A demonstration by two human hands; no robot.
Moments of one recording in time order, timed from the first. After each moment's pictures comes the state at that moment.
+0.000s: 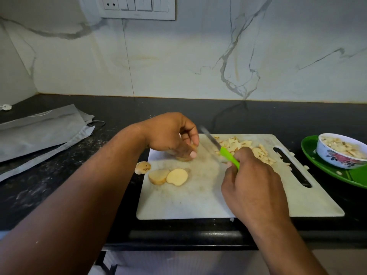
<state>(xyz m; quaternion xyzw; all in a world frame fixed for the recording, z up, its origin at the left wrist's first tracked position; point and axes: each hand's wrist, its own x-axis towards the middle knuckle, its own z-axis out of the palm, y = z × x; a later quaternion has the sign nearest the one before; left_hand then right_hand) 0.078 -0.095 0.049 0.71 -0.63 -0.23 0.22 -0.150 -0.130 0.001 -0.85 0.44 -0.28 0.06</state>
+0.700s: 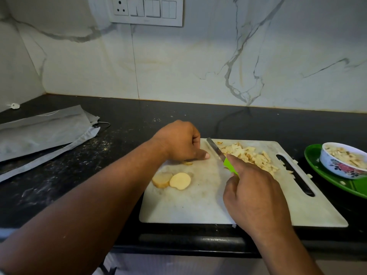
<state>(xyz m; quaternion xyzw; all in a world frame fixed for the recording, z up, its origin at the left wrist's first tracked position) 0.065 -0.123 0.019 0.80 -0.57 -0.08 0.19 -0.151 -0.137 -0.010 -0.88 0.39 -0.27 0.05</state>
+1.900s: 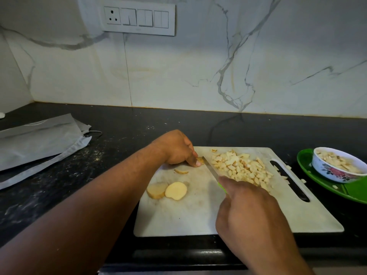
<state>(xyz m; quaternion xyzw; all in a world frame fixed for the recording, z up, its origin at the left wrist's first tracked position) 0.072 -0.134 0.018 0.81 -0.49 -0.22 0.25 -0.160 -0.108 0.006 -0.91 0.37 -0.21 0.05</state>
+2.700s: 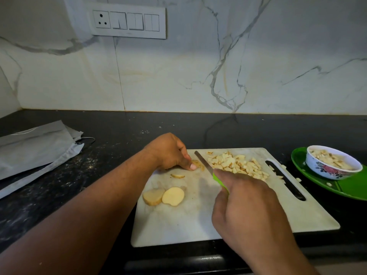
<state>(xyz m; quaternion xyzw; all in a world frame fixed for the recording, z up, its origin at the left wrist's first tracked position) 0.079 -0.131 0.016 0.80 -0.49 -0.23 0.28 -0.153 -0.109 0.018 -0.89 0.37 -0.25 0.02</state>
